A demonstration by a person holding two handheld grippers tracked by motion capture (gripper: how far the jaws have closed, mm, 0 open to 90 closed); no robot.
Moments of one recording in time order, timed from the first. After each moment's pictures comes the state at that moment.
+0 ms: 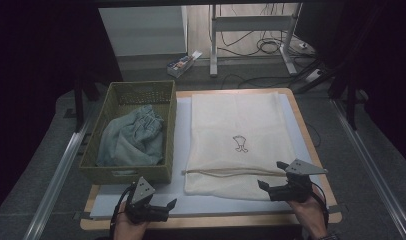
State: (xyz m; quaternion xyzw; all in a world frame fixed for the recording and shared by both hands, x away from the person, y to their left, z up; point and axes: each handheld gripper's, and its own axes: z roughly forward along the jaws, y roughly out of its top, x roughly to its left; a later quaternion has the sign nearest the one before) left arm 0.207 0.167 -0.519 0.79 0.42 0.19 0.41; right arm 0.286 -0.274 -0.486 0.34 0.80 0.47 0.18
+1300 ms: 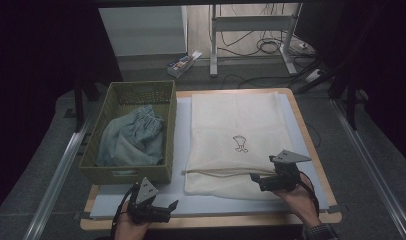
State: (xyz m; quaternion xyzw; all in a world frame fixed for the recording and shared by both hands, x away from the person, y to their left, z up) left arm 0.208 0.162 -0.522 0.80 0.41 0.19 0.40; right arm 0.317 -0.251 -0.491 0.35 0.81 0.43 0.17
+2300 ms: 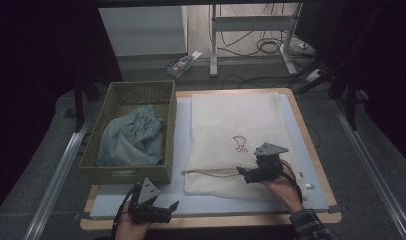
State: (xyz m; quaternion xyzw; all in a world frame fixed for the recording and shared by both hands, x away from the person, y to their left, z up) left arm 0.208 0.160 -0.523 0.81 0.41 0.19 0.39; right arm 0.347 -0.211 -0.502 0.32 0.83 0.40 0.20
